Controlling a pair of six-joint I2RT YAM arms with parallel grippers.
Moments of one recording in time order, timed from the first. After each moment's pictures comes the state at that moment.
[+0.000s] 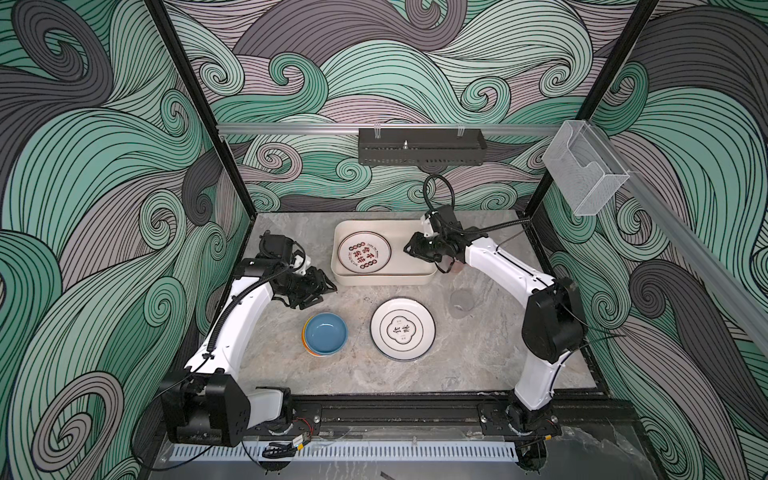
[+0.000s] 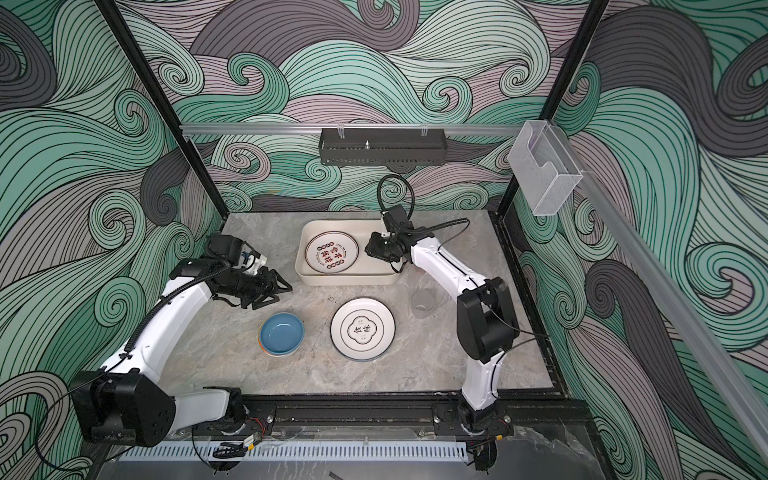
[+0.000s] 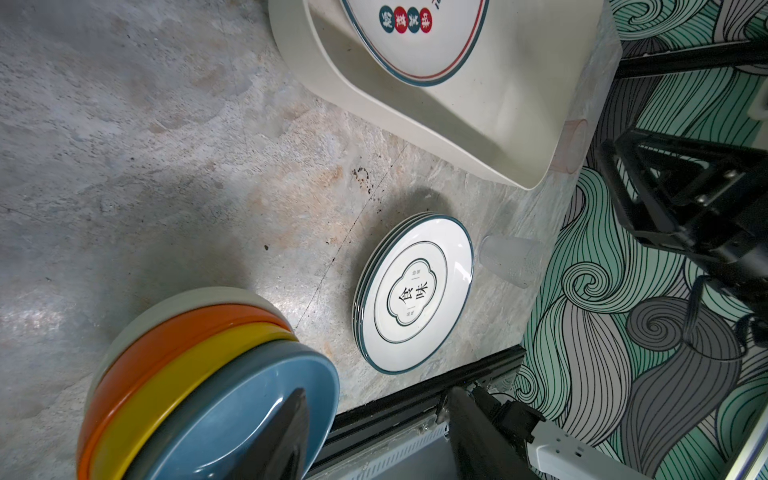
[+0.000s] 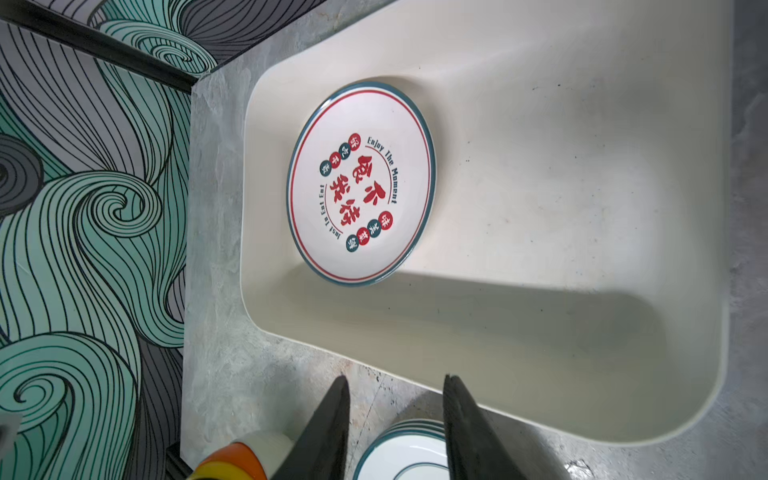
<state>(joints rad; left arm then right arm) -0.07 1.27 1.14 -1.05 0.57 -0.51 0.48 1.81 1.52 -0.58 -0.27 0.60</state>
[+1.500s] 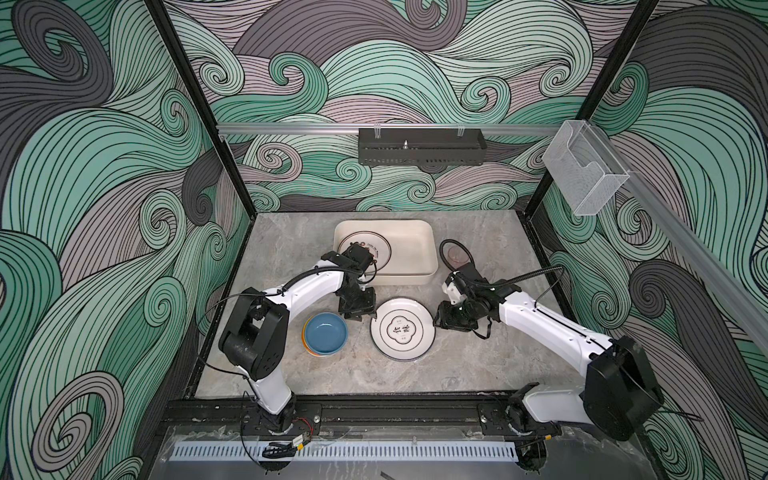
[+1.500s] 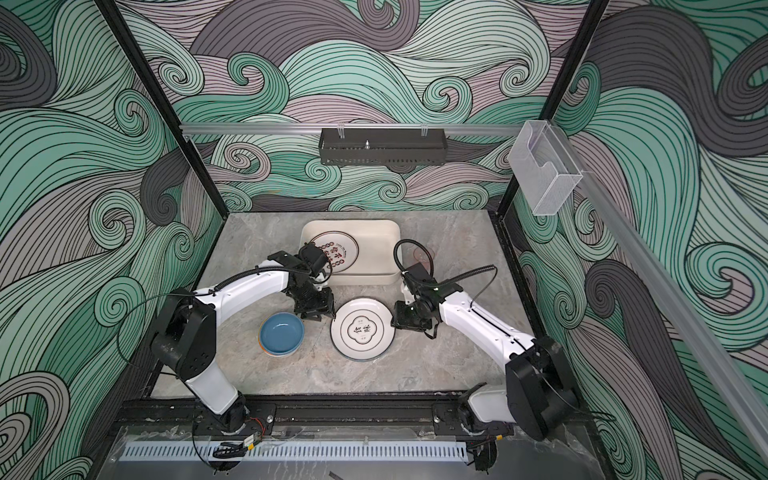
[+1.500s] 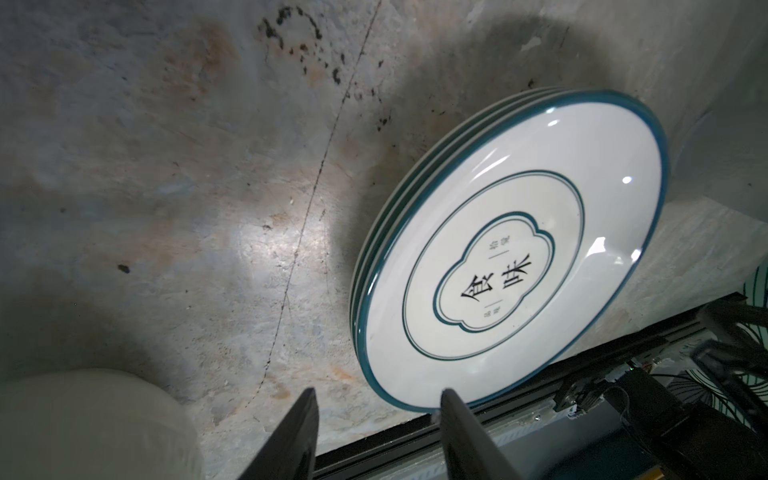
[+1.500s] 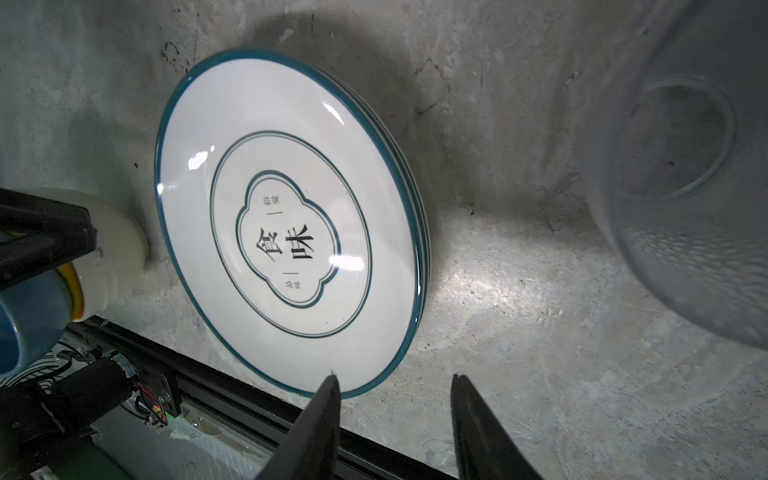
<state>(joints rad) -0.55 1.72 1.24 -0.99 0.33 -0.57 0.54 1.37 0.89 -0.77 -0.28 0.52</state>
